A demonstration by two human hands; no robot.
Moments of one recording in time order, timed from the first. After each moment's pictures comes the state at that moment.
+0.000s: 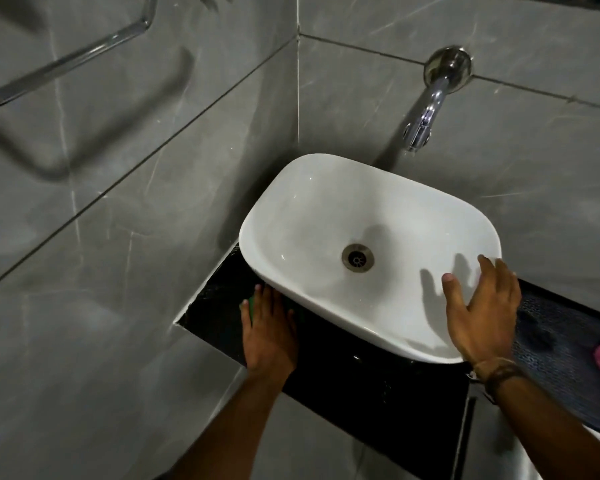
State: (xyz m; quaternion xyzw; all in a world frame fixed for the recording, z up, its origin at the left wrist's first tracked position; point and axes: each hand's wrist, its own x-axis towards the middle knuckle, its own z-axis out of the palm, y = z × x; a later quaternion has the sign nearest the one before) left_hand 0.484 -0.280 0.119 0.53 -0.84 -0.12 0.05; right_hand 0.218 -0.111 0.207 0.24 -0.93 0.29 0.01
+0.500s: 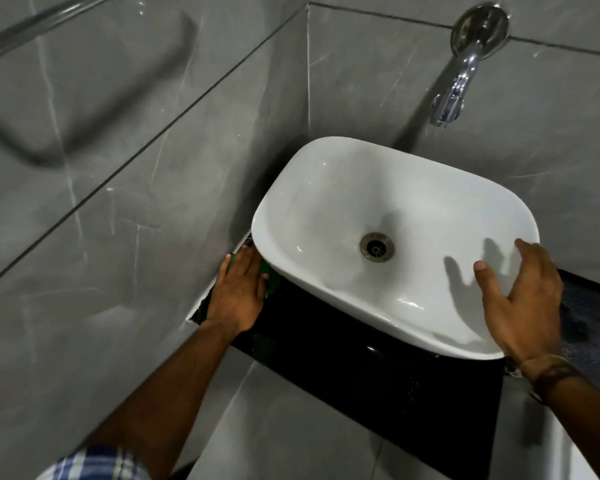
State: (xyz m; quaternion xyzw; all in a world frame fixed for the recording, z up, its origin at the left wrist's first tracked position) left_hand 0.537 -0.397 0.125 0.38 -0.91 -0.13 0.09; right_hand 0.217 -0.111 0.210 0.26 -0.91 0.32 0.01
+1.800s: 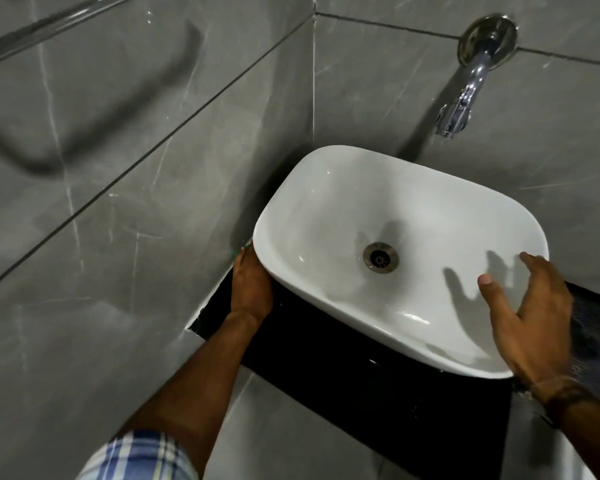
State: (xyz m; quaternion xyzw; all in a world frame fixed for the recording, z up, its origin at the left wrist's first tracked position) left_hand 0.485 -0.406 0.129 0.47 -0.85 -0.17 0.18; right_hand 0.217 -0.110 0.209 0.28 -0.90 0.35 0.00
